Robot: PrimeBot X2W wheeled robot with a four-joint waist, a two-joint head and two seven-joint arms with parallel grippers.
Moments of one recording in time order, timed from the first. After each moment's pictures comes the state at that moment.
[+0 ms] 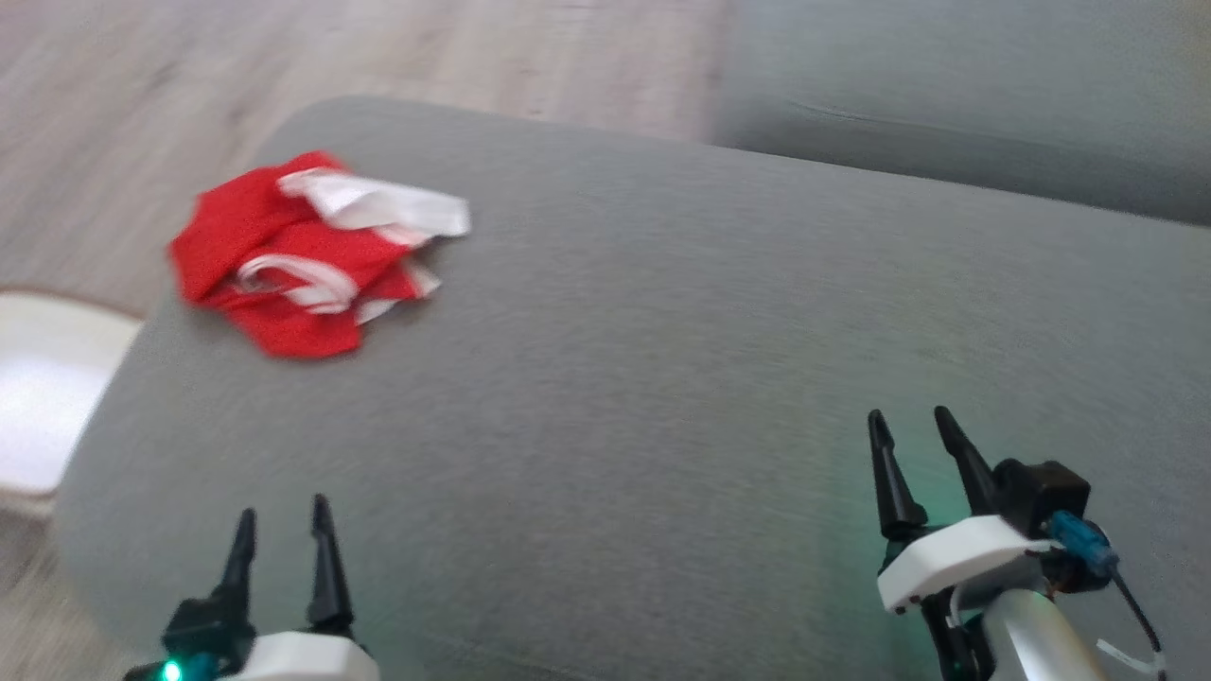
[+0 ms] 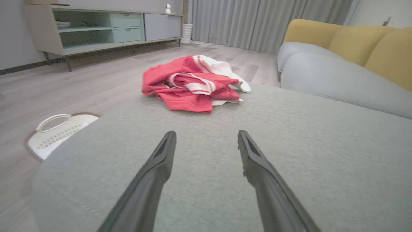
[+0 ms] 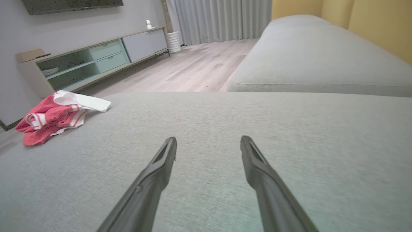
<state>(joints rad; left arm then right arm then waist) 0.00 0.05 -0.02 0.41 -0.21 0.01 -0.26 -0.15 -0.05 0.09 0.56 0.19 0.13 -0.25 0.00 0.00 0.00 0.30</state>
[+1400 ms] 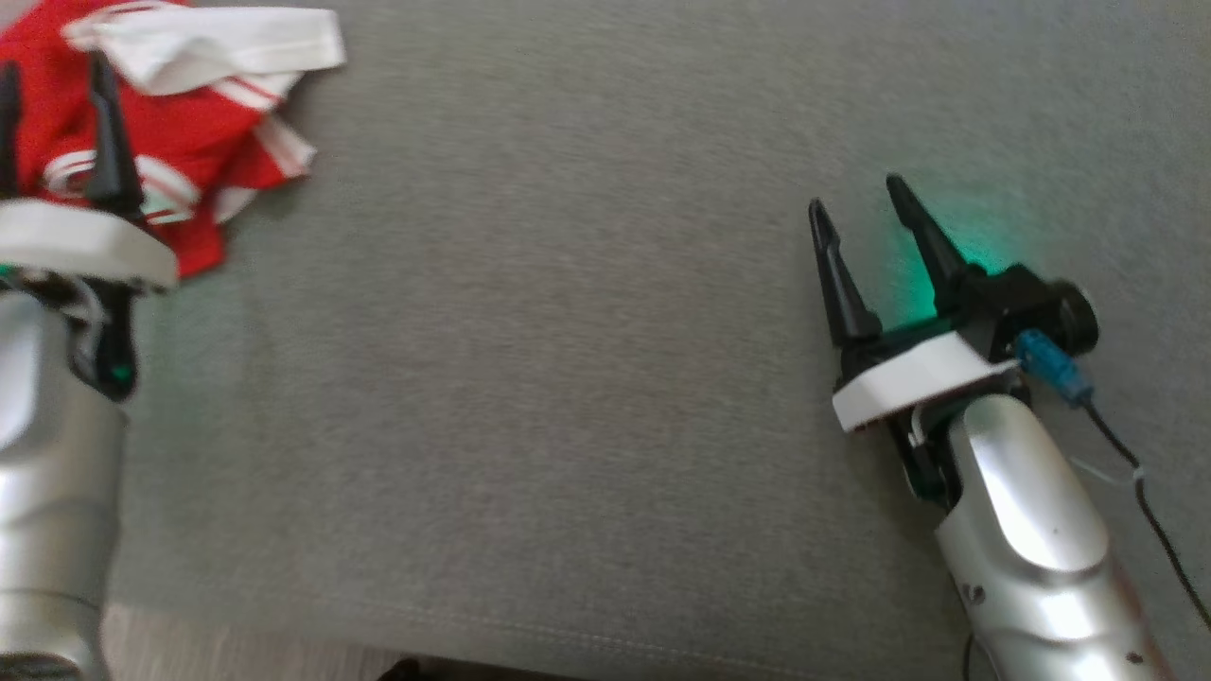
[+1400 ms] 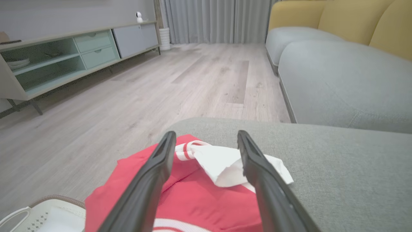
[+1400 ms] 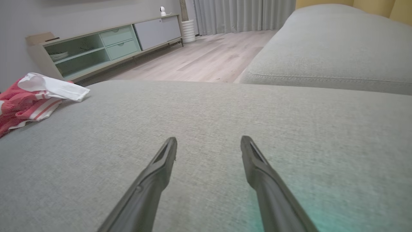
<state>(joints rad) -0.77 0.31 -0.08 0.77 -0.37 -0.13 -0.23 -0.43 -0.06 0.20 0.47 0.06 0.13 -0.25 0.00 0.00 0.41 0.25</state>
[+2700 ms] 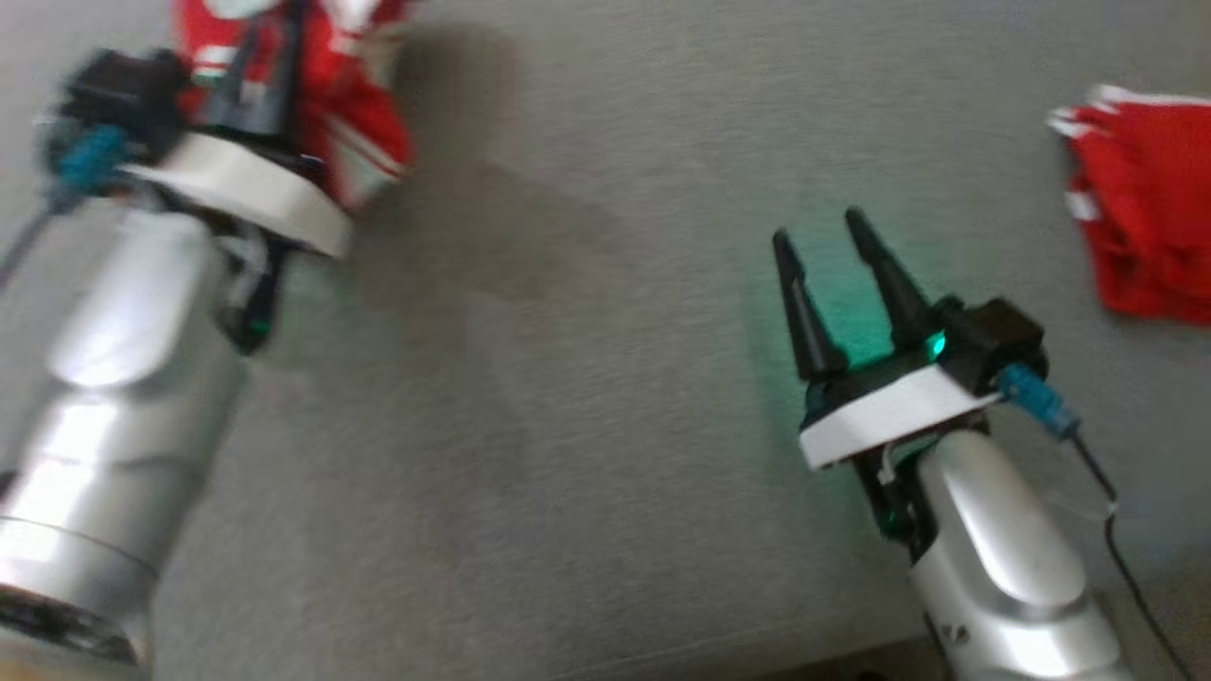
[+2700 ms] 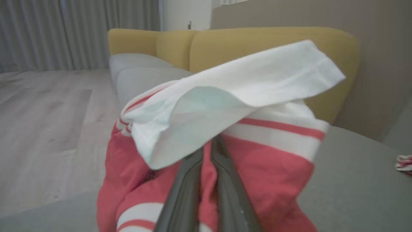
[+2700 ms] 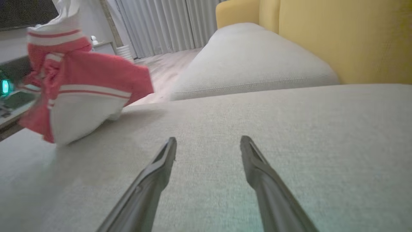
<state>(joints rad) -0.95 0.34 -0.66 0.72 -0.66 -0.13 -0.25 -0.39 -0.06 0.30 0.42 0.24 0.13 -0.26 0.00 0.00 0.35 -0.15</state>
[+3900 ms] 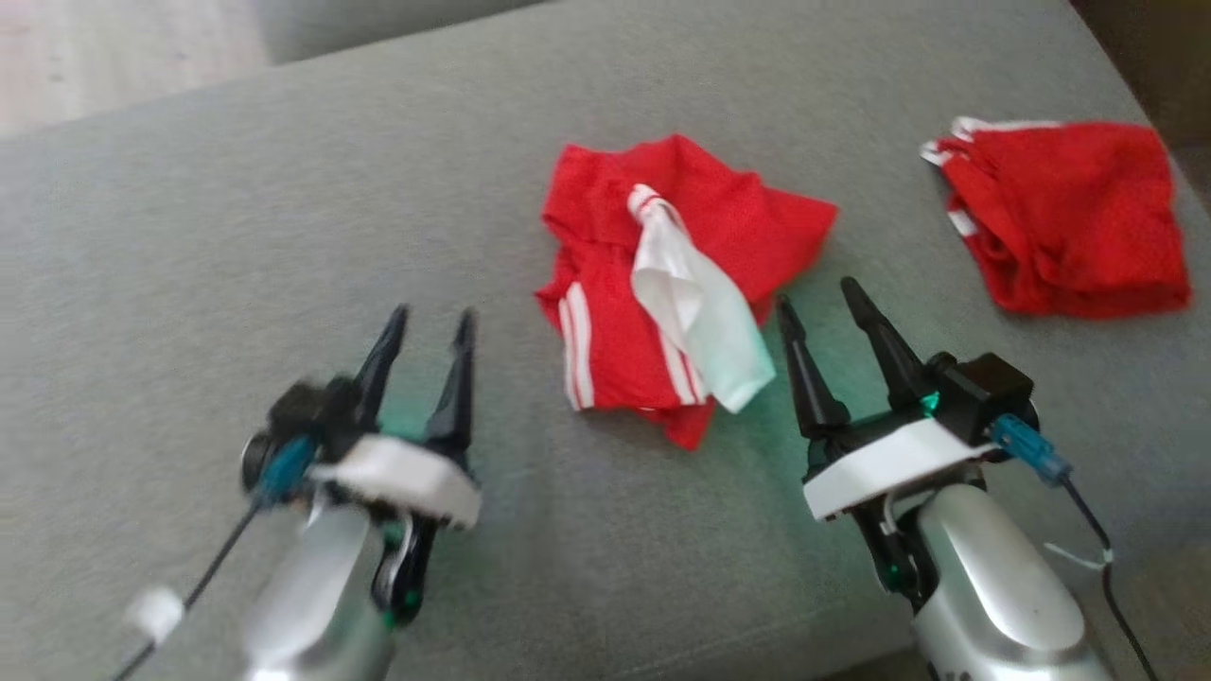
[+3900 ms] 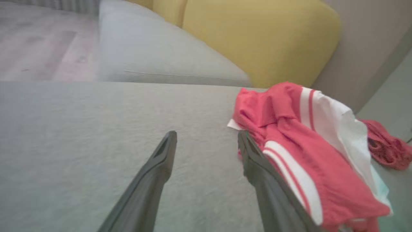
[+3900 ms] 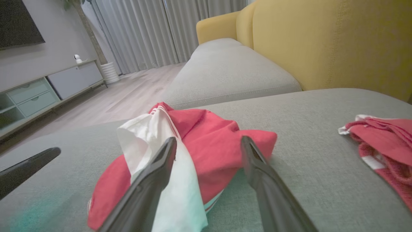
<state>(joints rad) -0.45 0.11 -0.47 0.61 -0.52 -0.07 -0.25 -0.31 -0.05 0.31 0.44 0.27 0.13 -0.26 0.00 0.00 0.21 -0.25</state>
